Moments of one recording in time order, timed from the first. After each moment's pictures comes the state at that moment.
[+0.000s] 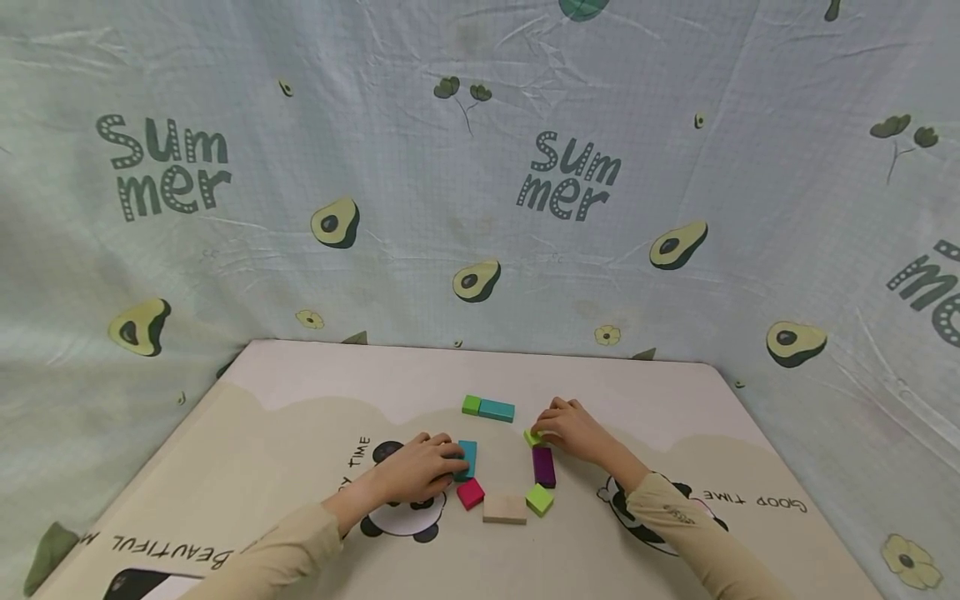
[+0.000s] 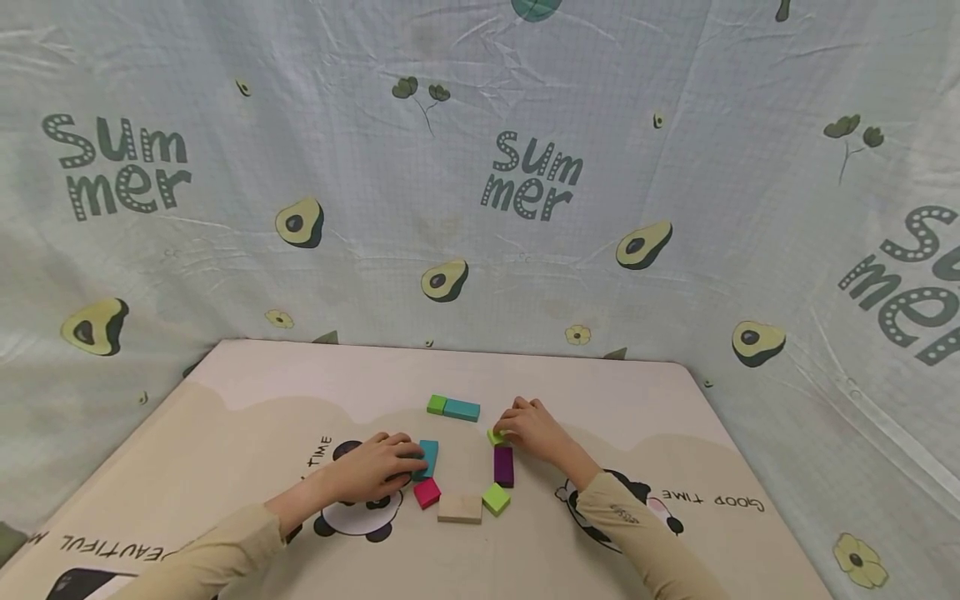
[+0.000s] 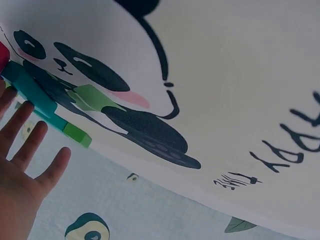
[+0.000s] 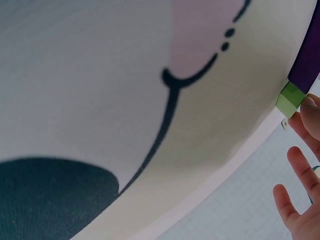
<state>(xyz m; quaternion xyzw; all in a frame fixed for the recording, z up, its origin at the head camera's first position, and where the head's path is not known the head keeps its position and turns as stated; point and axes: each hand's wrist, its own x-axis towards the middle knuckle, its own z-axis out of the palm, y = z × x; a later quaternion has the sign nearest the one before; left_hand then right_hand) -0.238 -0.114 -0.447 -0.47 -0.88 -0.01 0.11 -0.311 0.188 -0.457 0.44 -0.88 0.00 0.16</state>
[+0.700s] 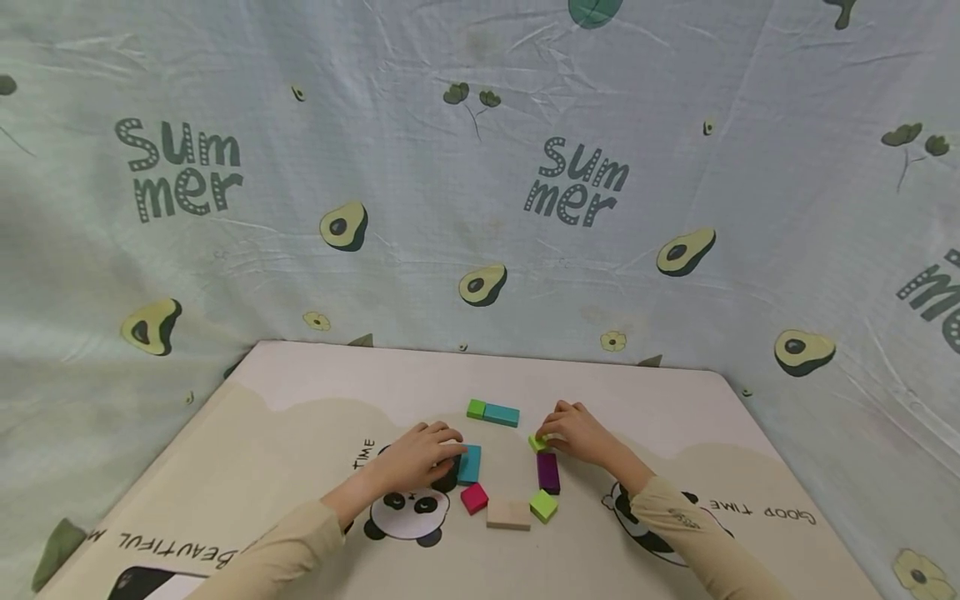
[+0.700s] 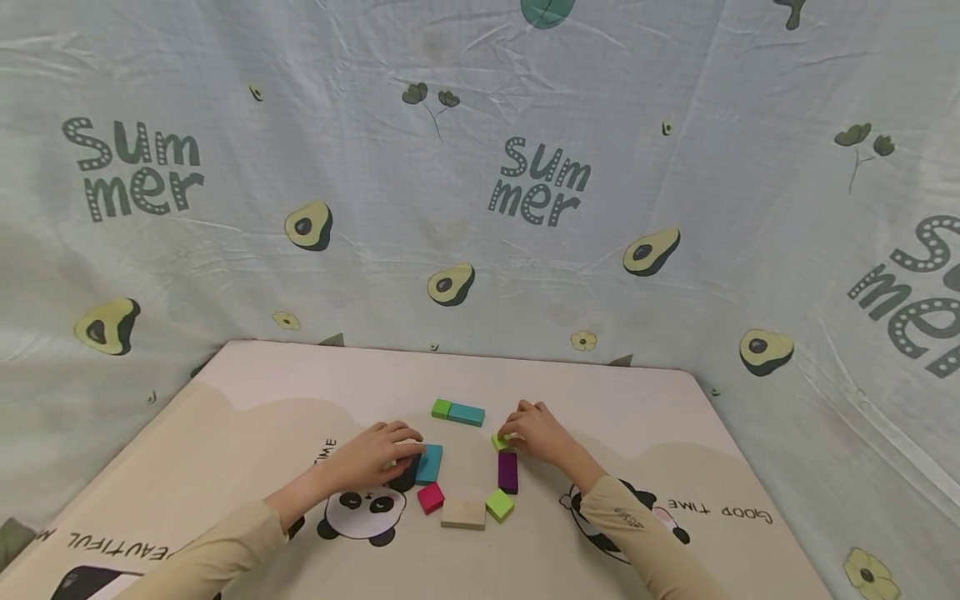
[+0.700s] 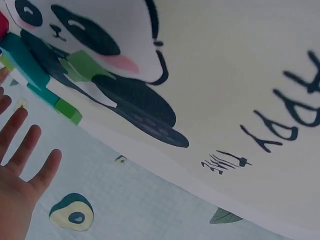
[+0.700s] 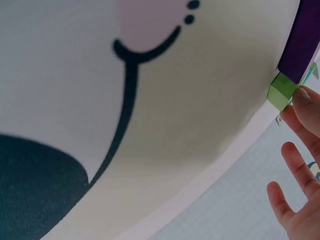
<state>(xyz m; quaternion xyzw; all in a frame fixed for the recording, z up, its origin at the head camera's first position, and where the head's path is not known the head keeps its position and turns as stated) -0.247 -0.121 -0.439 -0.46 -0.87 -0.04 0.17 -0.314 0.186 -0.451 0.43 -0.89 0.02 0.13</state>
